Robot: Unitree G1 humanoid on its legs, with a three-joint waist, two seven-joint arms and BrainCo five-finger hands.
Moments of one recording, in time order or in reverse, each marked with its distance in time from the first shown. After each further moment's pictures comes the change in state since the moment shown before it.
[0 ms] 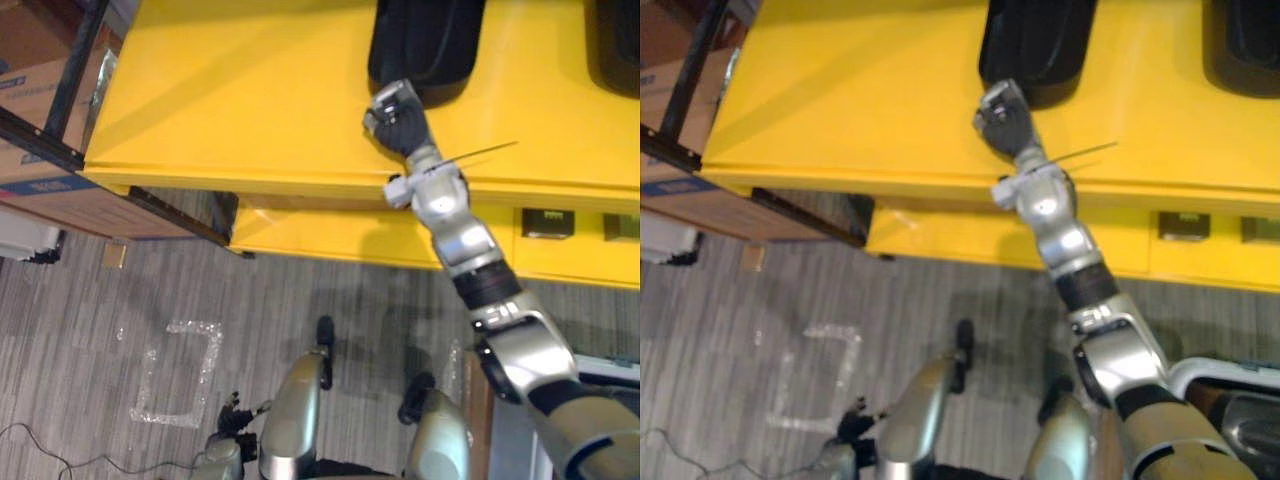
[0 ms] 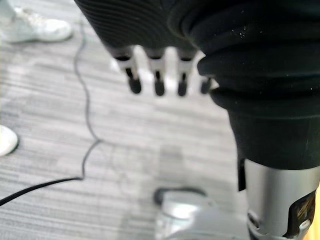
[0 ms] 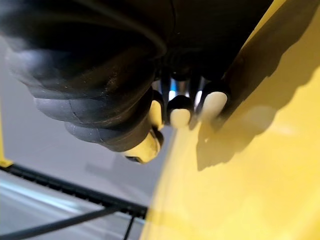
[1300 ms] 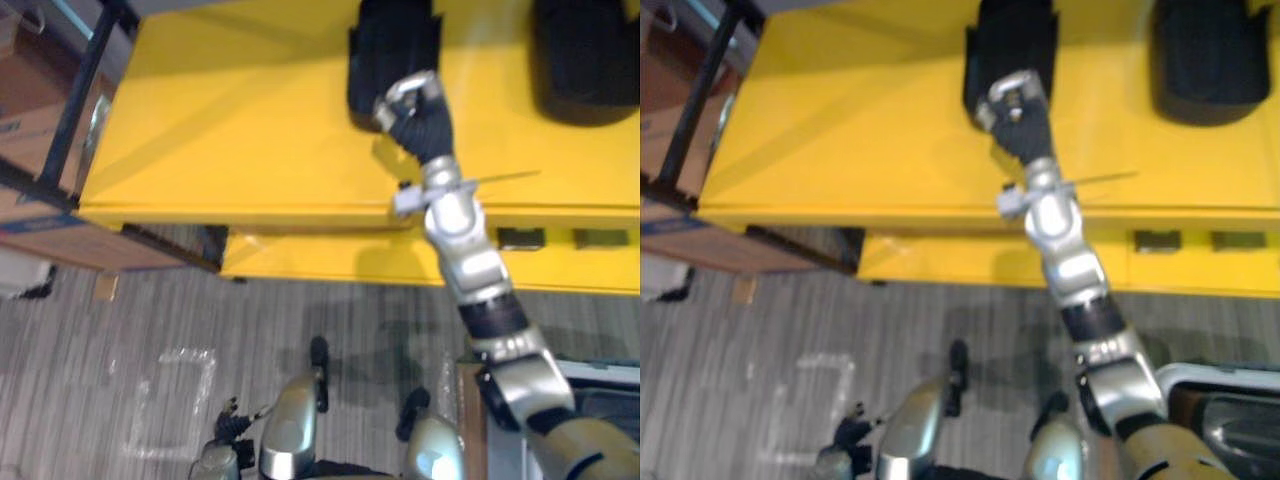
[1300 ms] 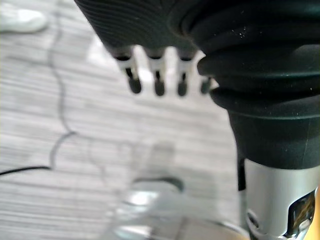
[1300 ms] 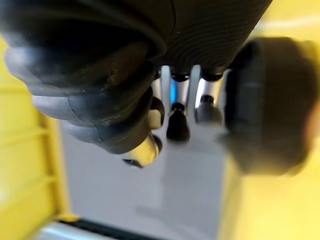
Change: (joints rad) left arm 0.099 0.011 0.079 -0.035 0.015 -0.009 -0.023; right arm 0.452 0.072 -0.077 -0.566 0.166 -0.011 0.077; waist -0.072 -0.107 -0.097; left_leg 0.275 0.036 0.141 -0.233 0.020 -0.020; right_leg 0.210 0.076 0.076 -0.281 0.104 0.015
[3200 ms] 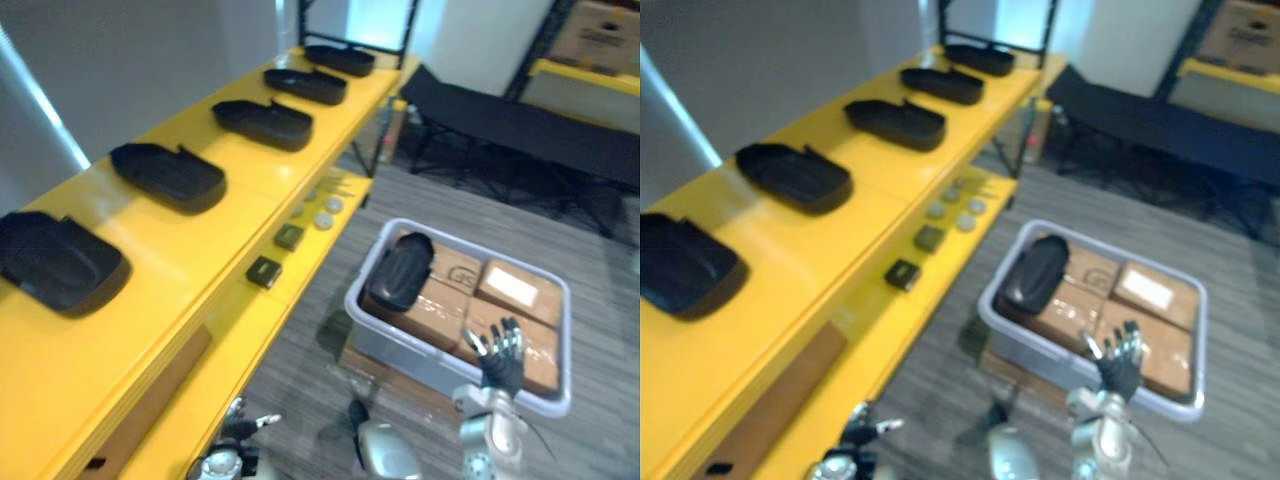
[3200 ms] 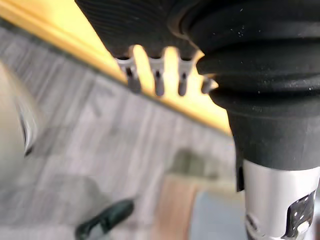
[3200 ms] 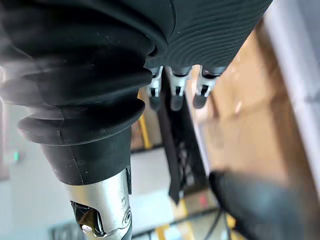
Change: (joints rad) left arm -0.050 -0.024 -0.101 -0.012 0.148 0.055 0.009; right arm 0.882 0.230 -0.269 0.133 0.336 -0.292 -0.142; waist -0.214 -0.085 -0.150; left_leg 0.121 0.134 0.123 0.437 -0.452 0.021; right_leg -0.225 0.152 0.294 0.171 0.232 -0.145
